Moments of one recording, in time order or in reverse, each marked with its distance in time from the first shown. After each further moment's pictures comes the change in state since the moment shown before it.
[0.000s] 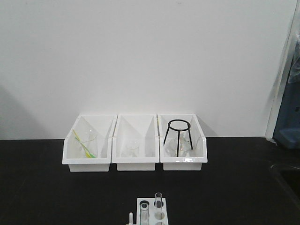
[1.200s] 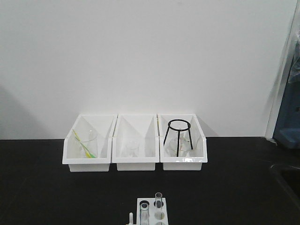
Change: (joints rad) left arm 0.000 0.000 0.000 0.000 0.000 0.000; right arm 0.000 -0.809 0.740 -0.023 0.270 0.058
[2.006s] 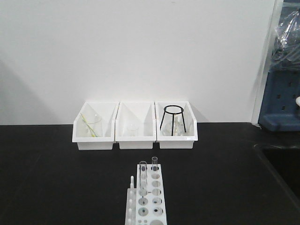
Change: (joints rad) left arm 0.000 0.000 0.000 0.000 0.000 0.000; right arm 0.000 0.000 0.000 0.000 0.000 0.000
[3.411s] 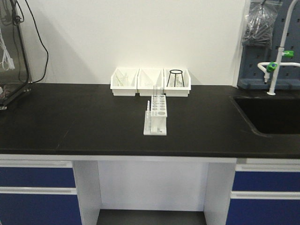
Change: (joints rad) left arm 0.000 0.000 0.000 0.000 0.000 0.000; right arm 0.000 0.000 0.000 0.000 -0.001 0.000
